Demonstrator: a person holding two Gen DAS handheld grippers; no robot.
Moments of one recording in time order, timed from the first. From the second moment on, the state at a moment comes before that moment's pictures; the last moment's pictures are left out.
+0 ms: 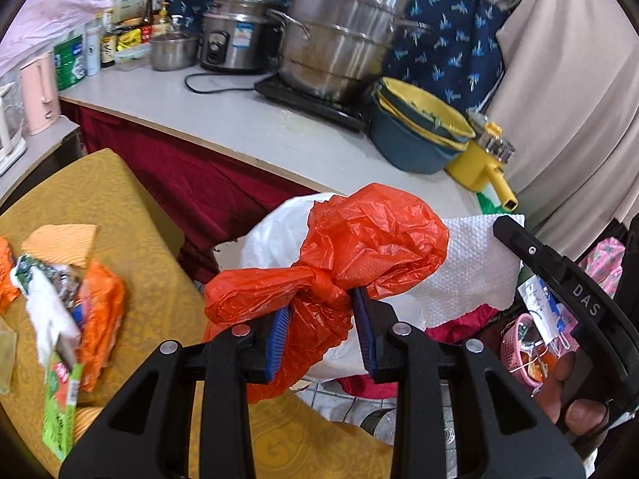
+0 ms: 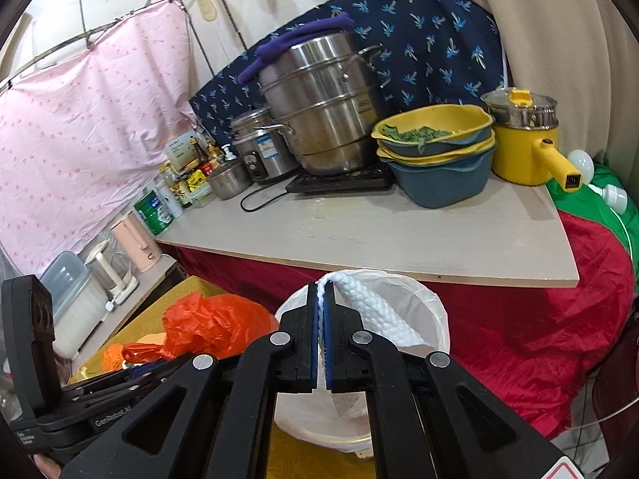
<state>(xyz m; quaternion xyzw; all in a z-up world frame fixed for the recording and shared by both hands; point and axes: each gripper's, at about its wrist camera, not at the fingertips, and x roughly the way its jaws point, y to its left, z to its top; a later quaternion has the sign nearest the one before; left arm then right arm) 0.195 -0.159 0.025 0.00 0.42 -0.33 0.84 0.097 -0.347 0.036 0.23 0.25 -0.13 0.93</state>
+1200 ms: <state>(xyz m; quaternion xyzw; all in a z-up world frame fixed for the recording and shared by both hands) 0.221 -0.147 0.013 -0.02 0.41 -0.28 0.87 0.146 -0.344 -0.022 0.27 0.30 -0.09 0.91</state>
